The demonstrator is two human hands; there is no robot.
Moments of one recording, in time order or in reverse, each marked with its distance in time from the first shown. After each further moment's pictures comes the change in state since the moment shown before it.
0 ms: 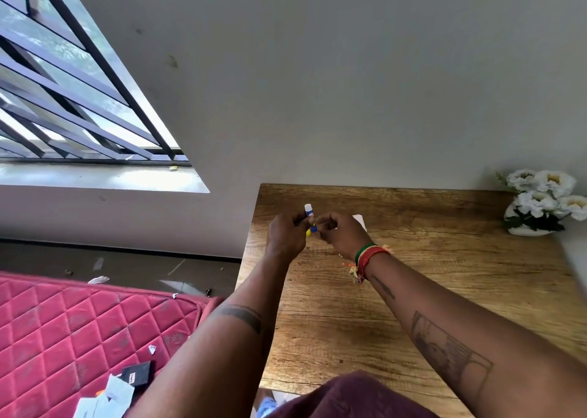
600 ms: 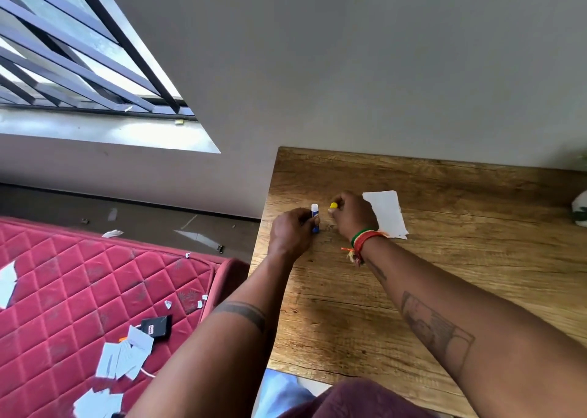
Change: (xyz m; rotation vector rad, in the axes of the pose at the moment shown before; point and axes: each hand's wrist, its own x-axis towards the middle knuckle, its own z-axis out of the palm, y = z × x) left_hand 0.017 -0.077 0.001 0.130 -0.116 -0.158; right_hand 0.052 0.019 0.063 -0.385 0.146 0.104
